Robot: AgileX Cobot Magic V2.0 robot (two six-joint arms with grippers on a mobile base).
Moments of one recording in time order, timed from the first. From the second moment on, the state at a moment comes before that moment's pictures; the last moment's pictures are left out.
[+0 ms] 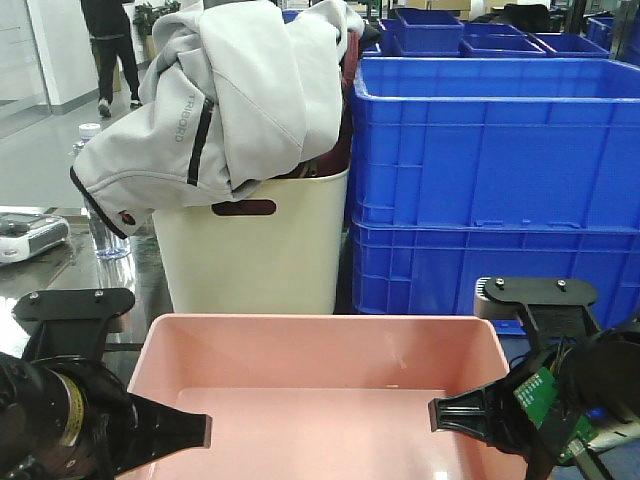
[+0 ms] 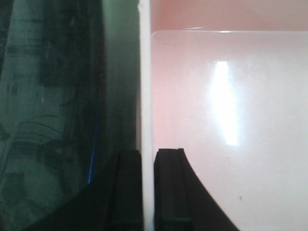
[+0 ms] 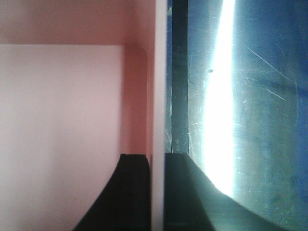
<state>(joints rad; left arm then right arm) -0.69 1.31 -1.11 0.40 0.95 -0.87 0.52 1.34 -1.13 -0.31 0.93 0.63</state>
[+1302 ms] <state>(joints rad) -0.55 1.26 -1.11 0.31 0.95 -0.50 0.52 1.48 -1.28 -0.26 0.89 0.39</state>
